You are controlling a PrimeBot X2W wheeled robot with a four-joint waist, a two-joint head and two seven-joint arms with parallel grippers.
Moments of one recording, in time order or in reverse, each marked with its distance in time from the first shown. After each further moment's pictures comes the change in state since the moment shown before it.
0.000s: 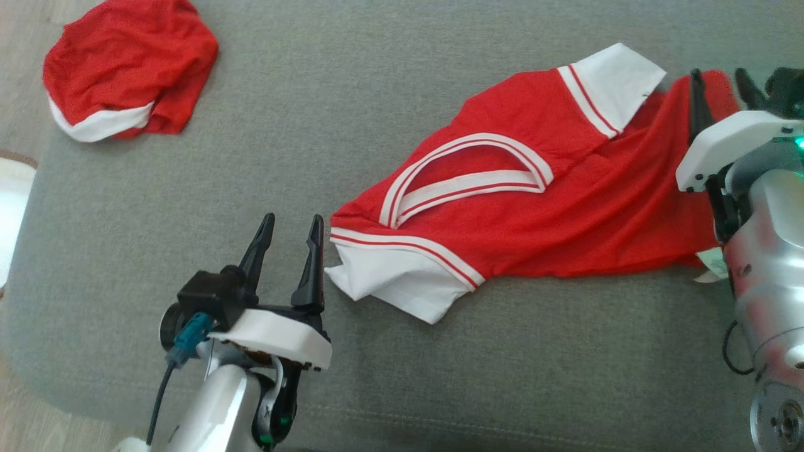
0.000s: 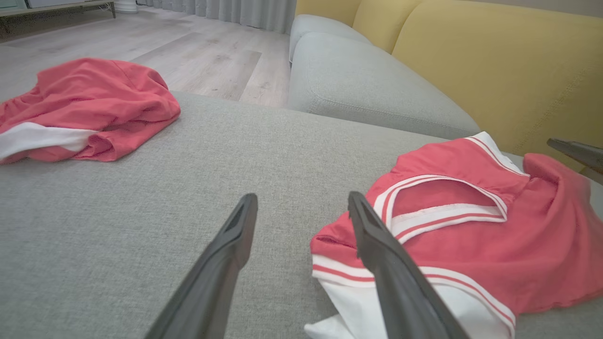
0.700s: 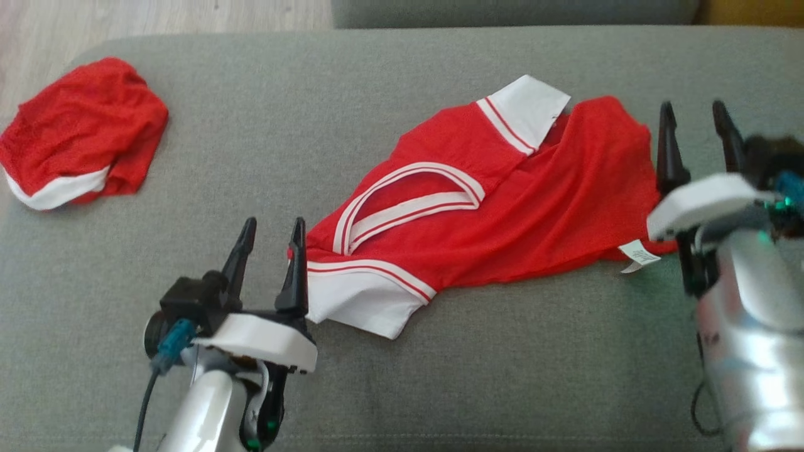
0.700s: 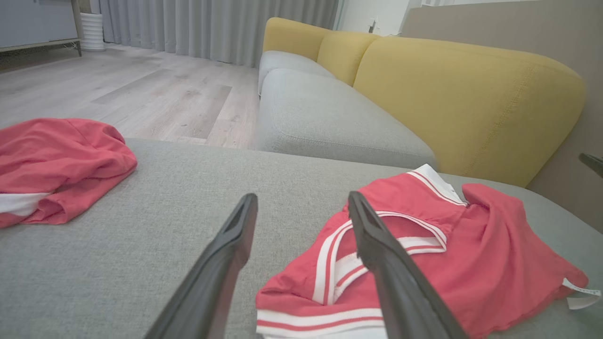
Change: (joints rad) left arm 0.019 0.000 0.054 -0.004 0.019 -0.011 0.000; right arm 0.259 0.068 0.048 -0.315 0.092 0.000 -0.102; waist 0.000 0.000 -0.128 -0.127
